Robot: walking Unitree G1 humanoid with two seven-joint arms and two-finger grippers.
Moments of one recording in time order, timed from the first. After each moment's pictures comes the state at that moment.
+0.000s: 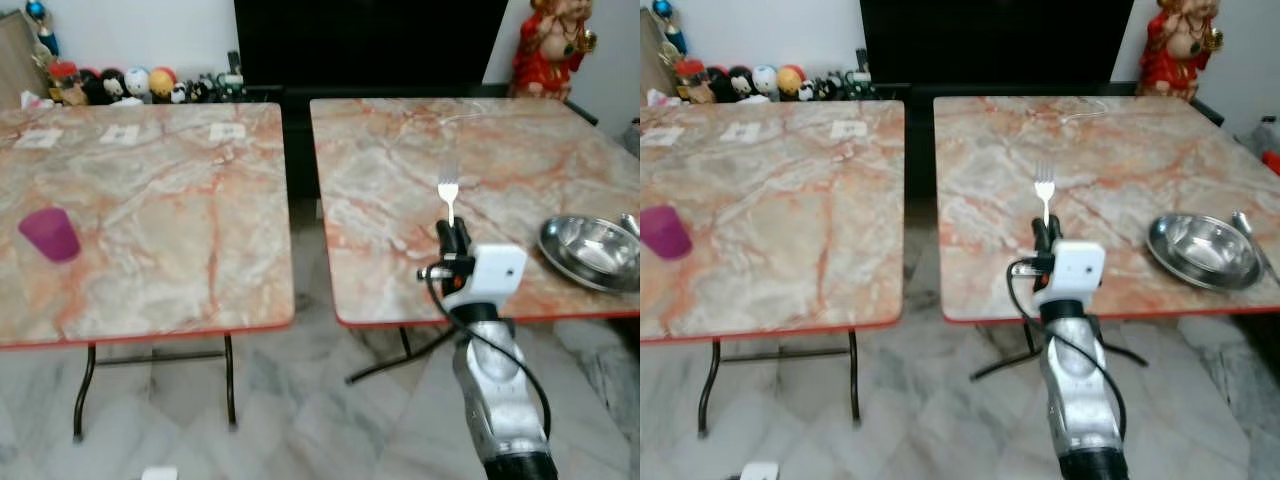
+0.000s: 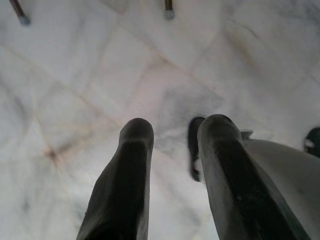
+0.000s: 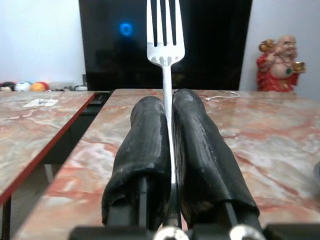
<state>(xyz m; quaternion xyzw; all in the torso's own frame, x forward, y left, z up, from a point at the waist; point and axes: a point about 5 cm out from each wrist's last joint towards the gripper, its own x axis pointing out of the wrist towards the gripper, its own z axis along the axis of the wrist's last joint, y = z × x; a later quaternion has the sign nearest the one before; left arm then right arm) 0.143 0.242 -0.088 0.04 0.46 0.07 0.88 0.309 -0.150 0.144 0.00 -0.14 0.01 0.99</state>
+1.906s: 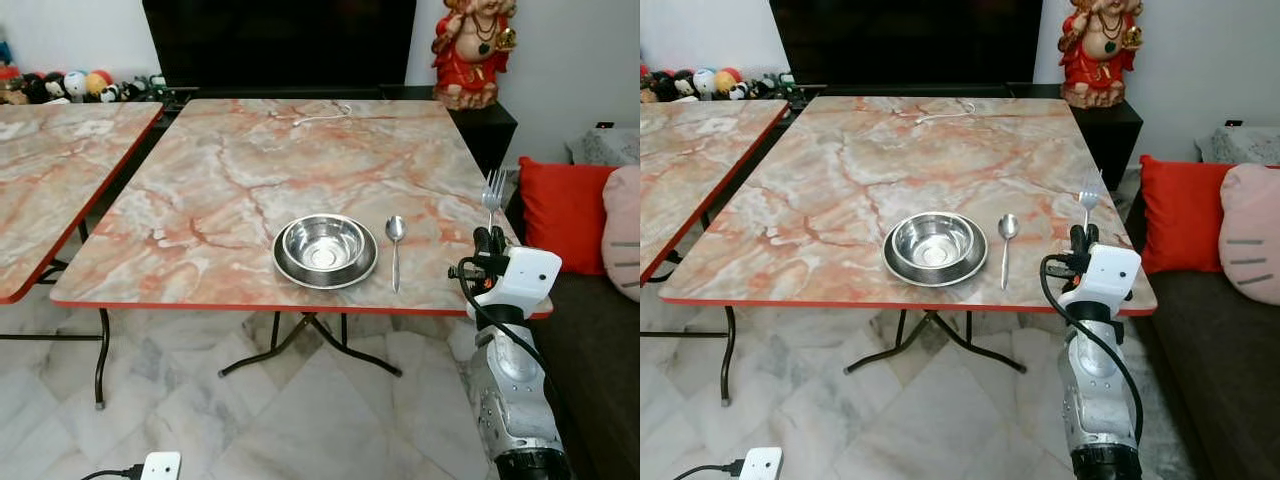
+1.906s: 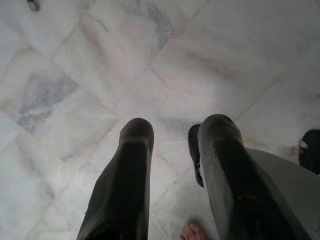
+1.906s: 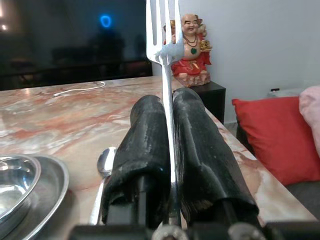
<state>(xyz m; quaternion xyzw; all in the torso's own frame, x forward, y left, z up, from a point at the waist) 0.155 0.244 -0.083 0.03 0.45 0.07 0.89 0.309 -0.176 0.132 0.02 -0.10 -0.07 0.99</state>
